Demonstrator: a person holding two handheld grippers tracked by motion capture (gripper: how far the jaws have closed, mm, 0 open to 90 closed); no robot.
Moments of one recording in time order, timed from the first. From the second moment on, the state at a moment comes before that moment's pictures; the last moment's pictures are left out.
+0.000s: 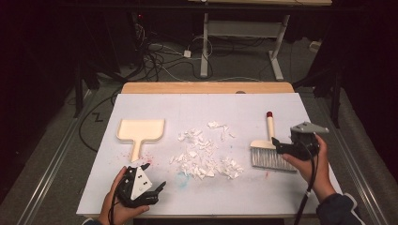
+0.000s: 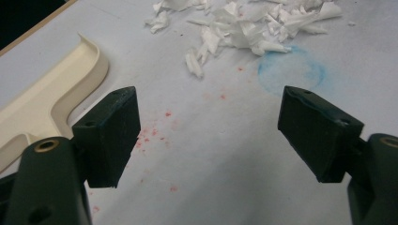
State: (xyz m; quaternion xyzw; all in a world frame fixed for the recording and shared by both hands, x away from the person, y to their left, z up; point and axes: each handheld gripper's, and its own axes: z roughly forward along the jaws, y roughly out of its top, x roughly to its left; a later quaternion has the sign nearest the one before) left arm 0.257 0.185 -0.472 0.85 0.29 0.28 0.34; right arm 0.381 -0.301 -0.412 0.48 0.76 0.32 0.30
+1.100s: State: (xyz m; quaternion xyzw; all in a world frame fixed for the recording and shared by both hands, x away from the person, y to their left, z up) left arm 0.264 0.183 -0.475 0.86 0.29 0.27 0.33; right arm 0.471 -0.295 -0.461 0.54 0.78 0.25 0.21
